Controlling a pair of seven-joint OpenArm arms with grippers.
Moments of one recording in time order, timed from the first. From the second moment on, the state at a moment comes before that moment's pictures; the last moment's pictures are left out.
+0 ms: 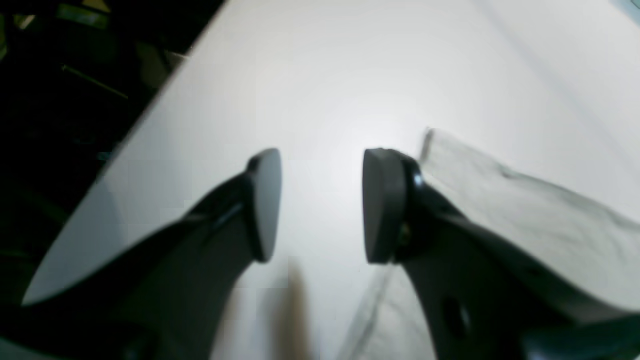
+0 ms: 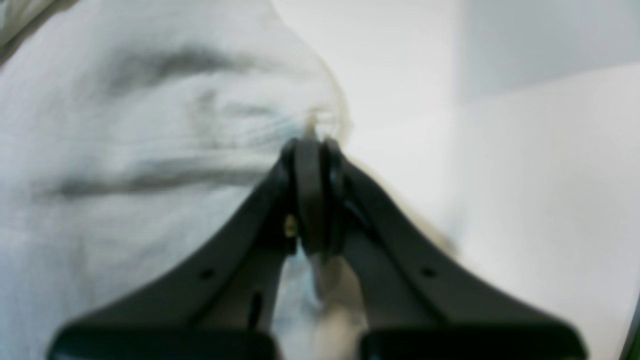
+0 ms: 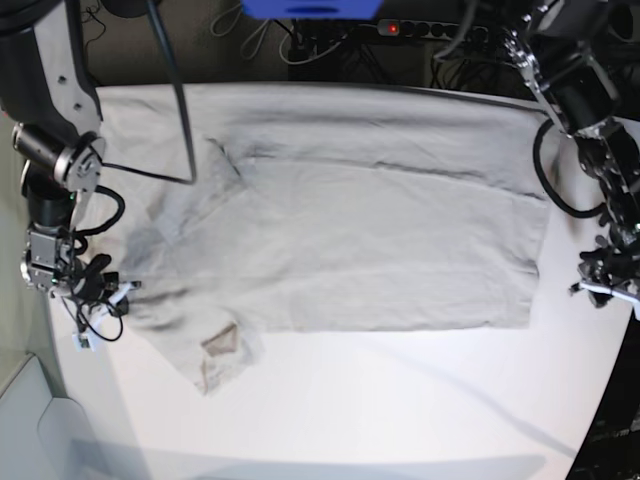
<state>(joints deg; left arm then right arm) -15.4 -16.6 -34.0 73.3 -10.0 -11.3 38.3 38.3 18.4 29.5 21.3 -24.3 37.8 -12.5</state>
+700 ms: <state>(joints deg) -28.1 -18.1 -18.3 40.8 -10.0 -11.3 22.4 38.4 18.1 29.6 21.5 -24.4 38.5 -12.7</state>
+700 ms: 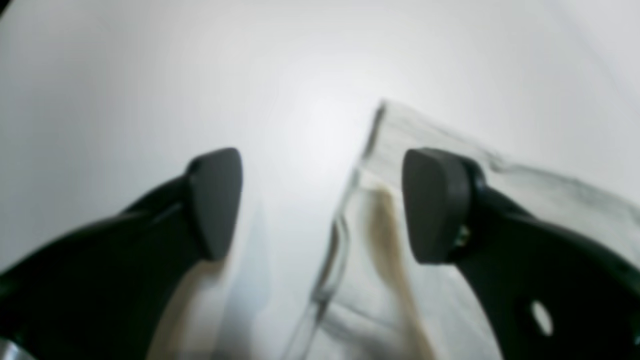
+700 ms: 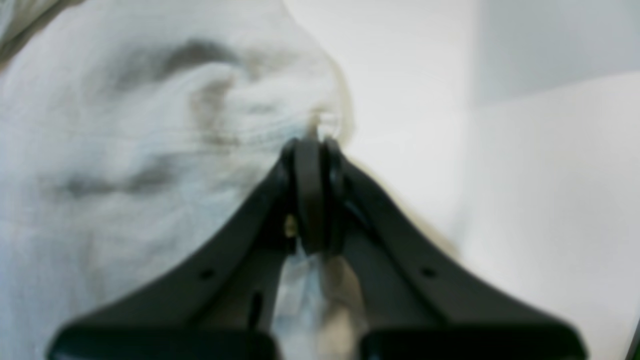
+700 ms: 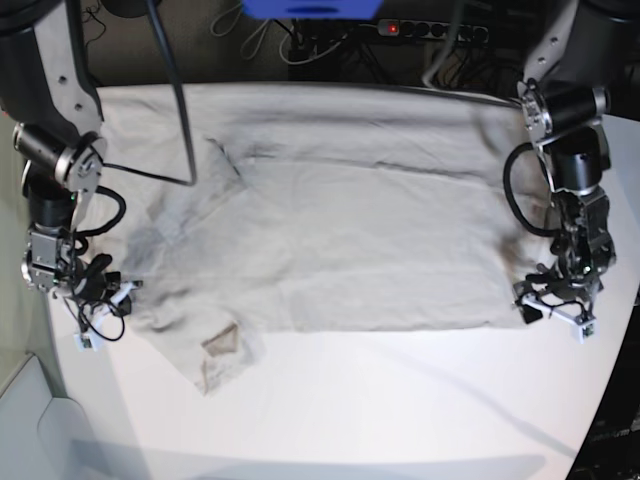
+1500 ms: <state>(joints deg) -34.0 -19.8 -3.0 27.8 -10.2 -11.6 13.8 38.5 18.0 29.6 21.5 -24.5 38.5 -12.9</state>
